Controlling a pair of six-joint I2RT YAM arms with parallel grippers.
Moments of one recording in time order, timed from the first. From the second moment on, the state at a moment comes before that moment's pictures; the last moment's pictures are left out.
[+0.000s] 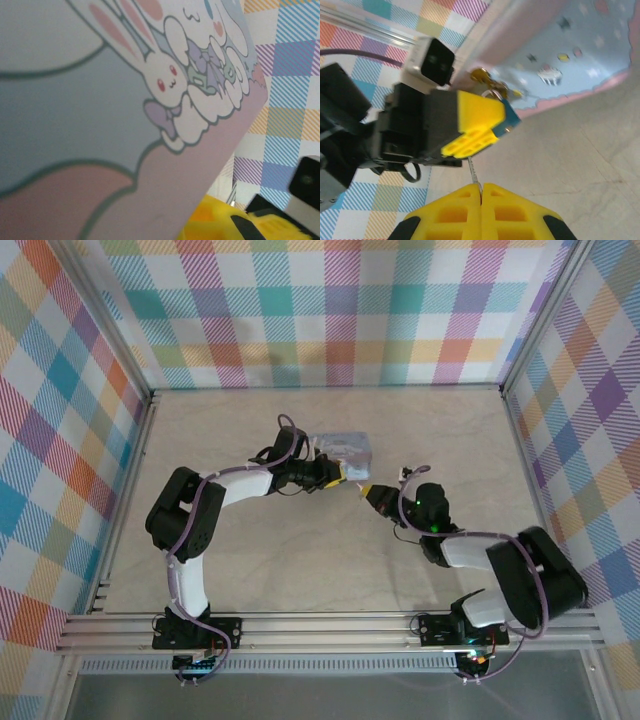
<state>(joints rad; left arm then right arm) -0.52 1.92 1.17 0.05 0.64 -0.90 0.46 1.43 0.32 0.86 -0.40 1.06</state>
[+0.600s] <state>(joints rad) -0.51 1.92 1.16 0.11 0.64 -0.93 0.49 1.75 0.31 1.23 -0.36 1.20</state>
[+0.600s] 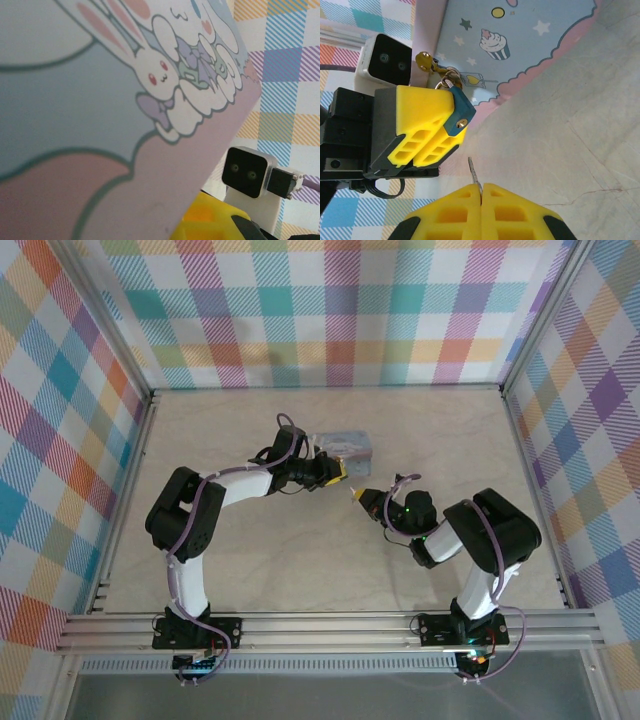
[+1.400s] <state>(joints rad) -0.51 1.92 1.13 0.15 0.65 -0.95 0.51 1.82 0.39 1.26 -0.34 1.23</state>
